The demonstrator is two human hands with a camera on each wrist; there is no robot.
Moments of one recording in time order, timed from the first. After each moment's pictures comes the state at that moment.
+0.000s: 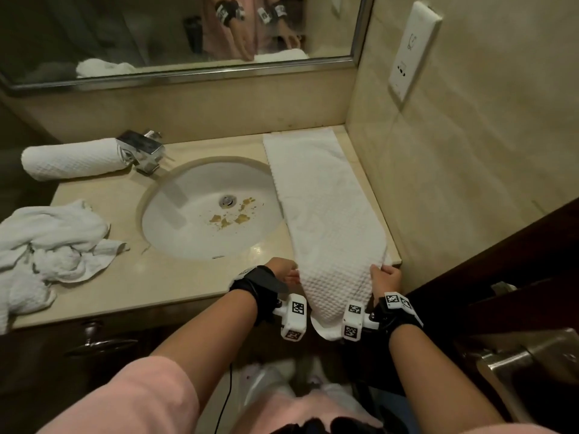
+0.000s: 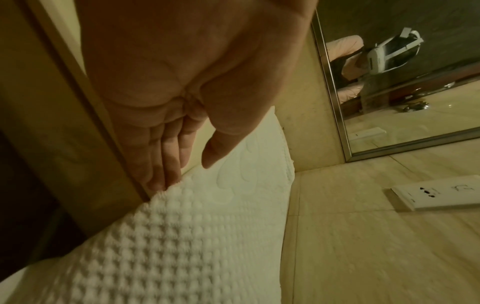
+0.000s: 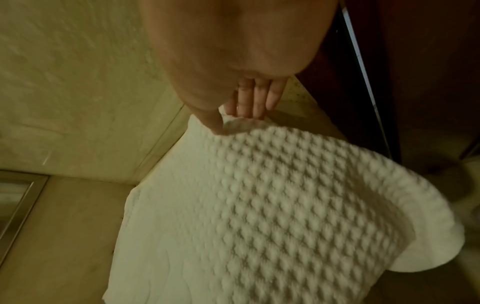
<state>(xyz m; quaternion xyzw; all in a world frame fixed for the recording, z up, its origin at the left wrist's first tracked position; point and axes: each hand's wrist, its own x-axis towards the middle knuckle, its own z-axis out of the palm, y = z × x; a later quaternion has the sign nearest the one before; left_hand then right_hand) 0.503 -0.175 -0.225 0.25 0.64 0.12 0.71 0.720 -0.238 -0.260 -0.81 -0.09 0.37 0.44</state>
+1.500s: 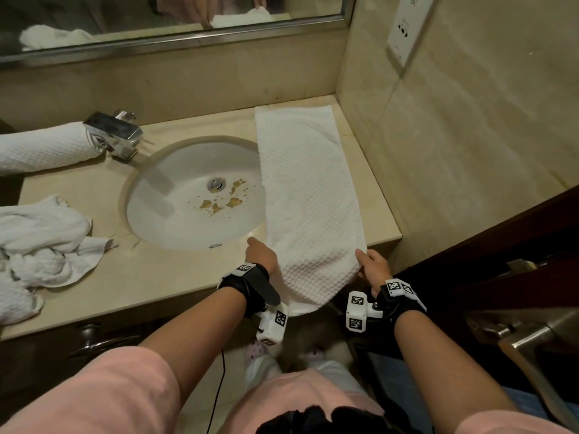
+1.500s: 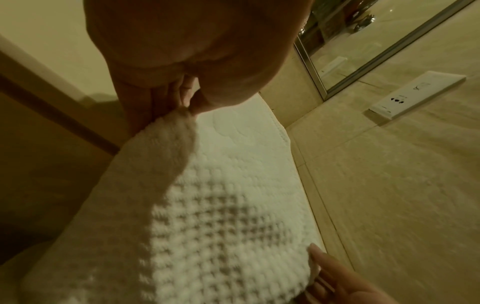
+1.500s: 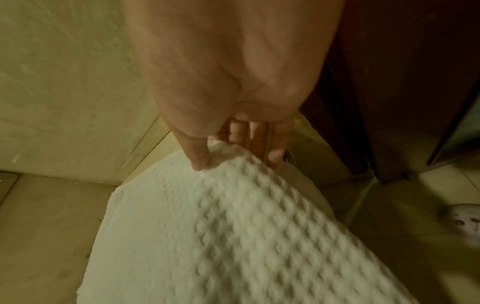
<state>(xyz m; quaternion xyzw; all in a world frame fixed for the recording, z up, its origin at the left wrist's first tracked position) 0.465 -0.166 -0.248 0.48 0.75 0.04 0.45 0.696 -0.252 -0.272 -0.76 -0.15 0.50 0.40</state>
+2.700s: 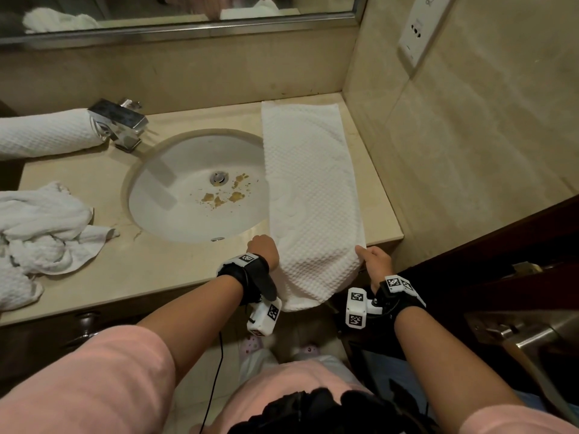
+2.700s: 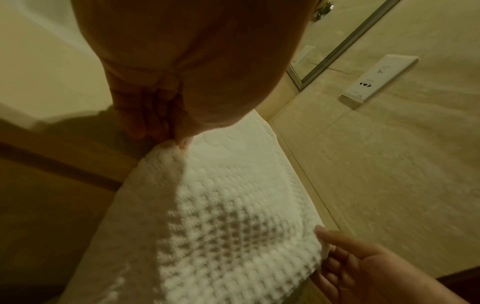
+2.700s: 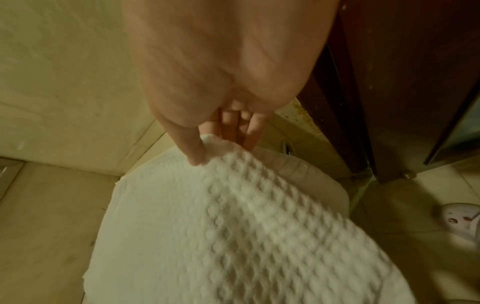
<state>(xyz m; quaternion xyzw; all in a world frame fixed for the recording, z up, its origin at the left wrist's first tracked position) 0.461 -0.161 -0.243 0.66 0.66 -0.13 0.33 0.692 -0.250 -0.266 -0.79 -0.18 0.43 0.40</state>
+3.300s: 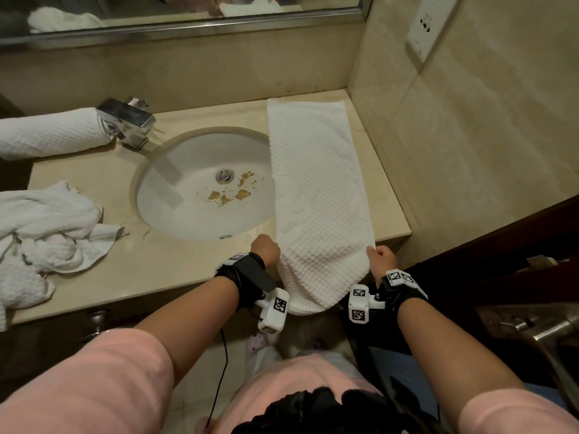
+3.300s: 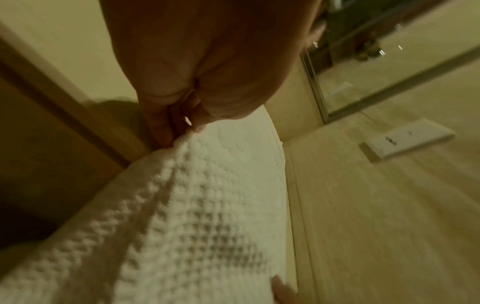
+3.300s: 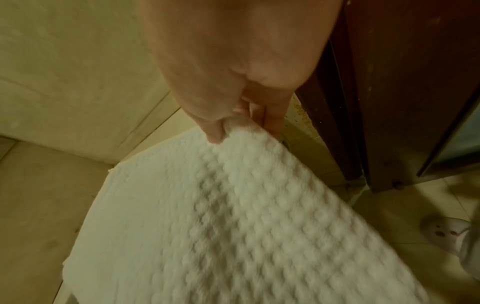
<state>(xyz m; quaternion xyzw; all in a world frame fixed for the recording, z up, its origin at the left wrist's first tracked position) 0.441 -0.160 -0.245 0.58 0.69 -0.06 0.43 0.689 -0.245 -0.281 -0.85 -0.19 0.38 0.32</state>
